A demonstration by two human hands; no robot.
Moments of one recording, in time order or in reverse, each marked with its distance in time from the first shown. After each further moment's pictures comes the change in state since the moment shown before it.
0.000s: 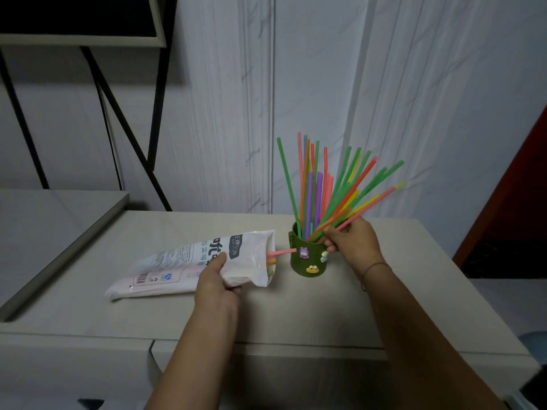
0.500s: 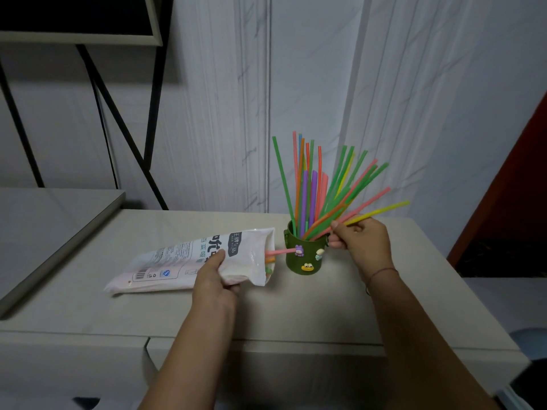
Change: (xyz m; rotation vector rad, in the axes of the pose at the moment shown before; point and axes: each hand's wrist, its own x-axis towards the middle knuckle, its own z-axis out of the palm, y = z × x) left_hand -0.011 -0.003 0.004 -0.046 0.024 0.006; right_hand -0.005 0.010 -0.017 0.188 0.087 -0.059
